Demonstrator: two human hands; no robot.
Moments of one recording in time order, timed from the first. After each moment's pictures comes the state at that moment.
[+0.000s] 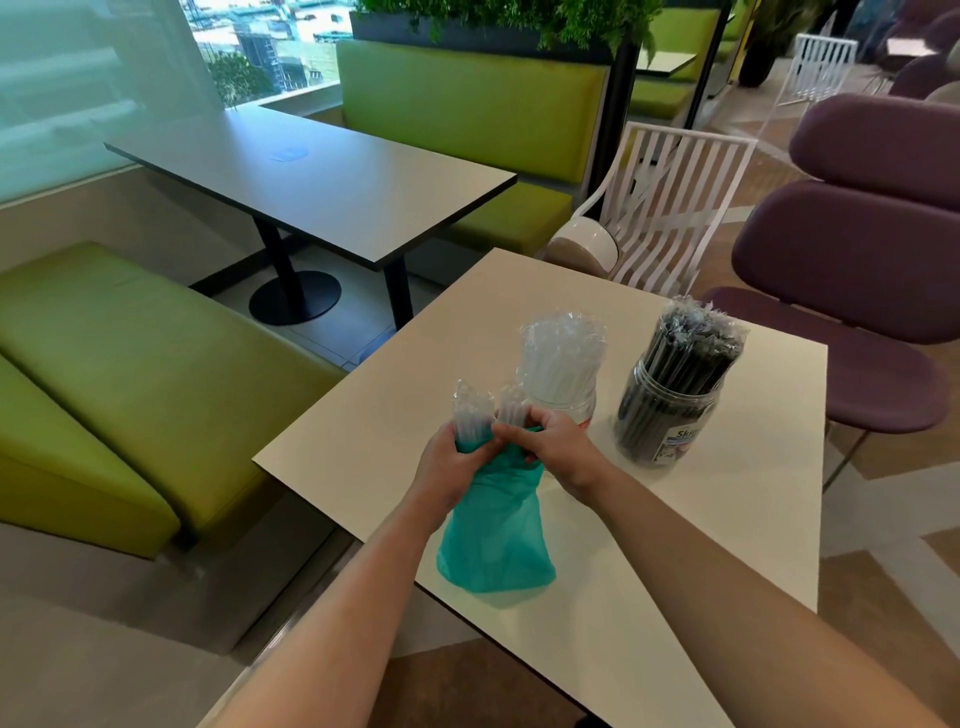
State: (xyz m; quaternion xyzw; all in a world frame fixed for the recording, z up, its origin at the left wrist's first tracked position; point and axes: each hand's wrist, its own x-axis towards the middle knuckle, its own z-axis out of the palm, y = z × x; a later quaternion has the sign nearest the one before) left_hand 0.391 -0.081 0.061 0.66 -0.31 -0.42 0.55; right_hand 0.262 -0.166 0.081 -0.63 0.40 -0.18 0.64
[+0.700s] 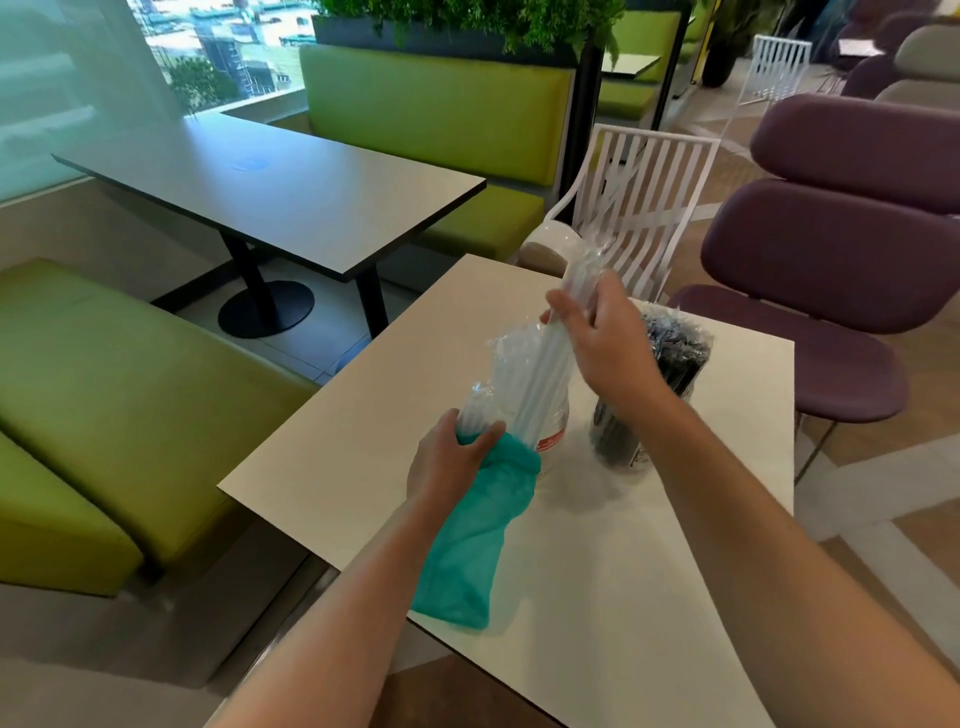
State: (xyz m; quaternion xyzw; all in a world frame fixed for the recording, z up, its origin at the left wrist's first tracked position) left_hand 0.379 -0.124 0.058 0.79 -0.39 -0.27 0.40; right_hand 0.234 -0.213 0.198 -0.73 0.42 -0.41 0.36
